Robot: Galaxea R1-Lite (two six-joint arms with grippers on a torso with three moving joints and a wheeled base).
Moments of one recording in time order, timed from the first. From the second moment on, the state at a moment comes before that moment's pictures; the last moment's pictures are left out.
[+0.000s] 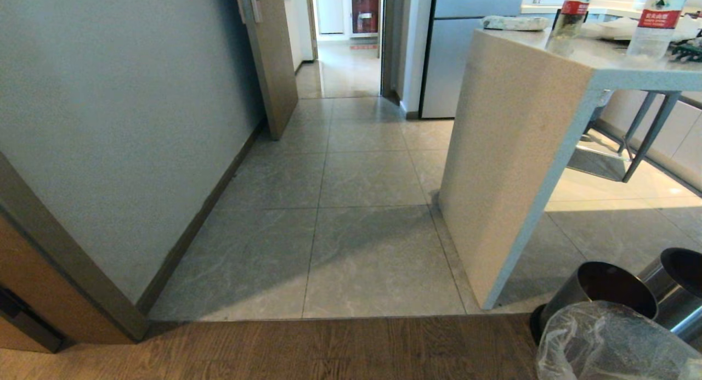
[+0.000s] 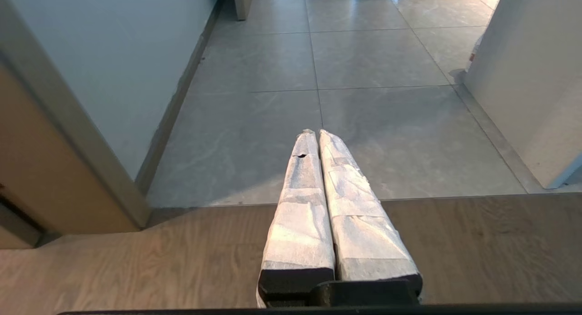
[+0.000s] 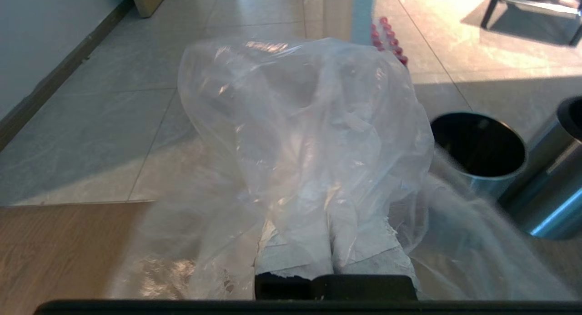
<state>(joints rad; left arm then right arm) 0.00 0.00 0.00 0.01 0.00 0.00 0.01 0.00 0.00 -0.01 -0.02 0.03</state>
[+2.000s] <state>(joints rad) 0.00 0.00 0.00 0.00 0.00 0.00 0.01 0.00 0.00 -0.01 -0.02 0.03</state>
